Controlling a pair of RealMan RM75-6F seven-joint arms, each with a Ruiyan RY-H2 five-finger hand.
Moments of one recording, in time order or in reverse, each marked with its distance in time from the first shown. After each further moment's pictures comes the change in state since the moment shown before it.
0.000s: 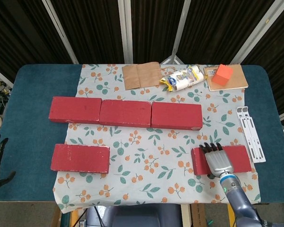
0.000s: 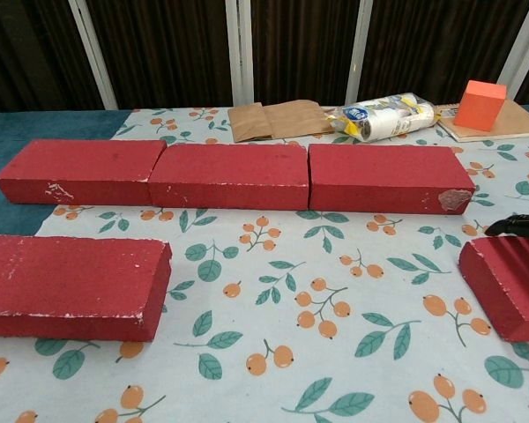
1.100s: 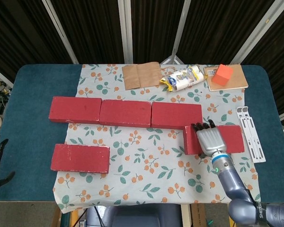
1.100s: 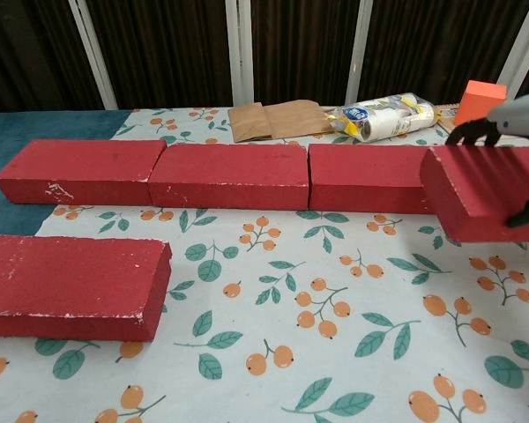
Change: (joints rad) left arm -0.002 0.003 0.000 -0.001 -0.010 -0.008 -0.002; right arm 0.236 0.104 0.151 -0.112 0.225 0.033 -0.041
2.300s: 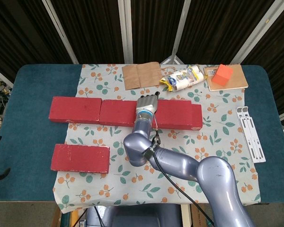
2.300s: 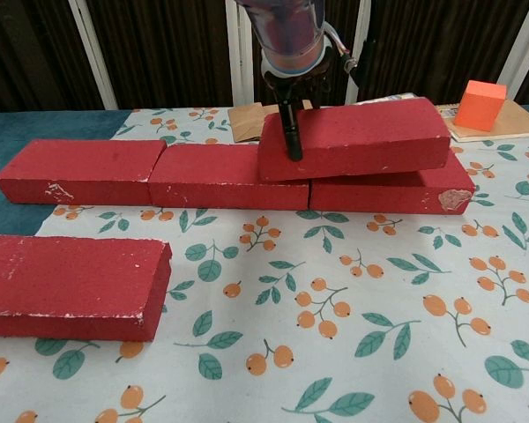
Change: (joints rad) left arm -0.021 -0.029 -0.045 0.027 -0.111 -0.026 0.055; right arm 0.822 -0.660 0.475 1.071 1.066 0.017 -0.809
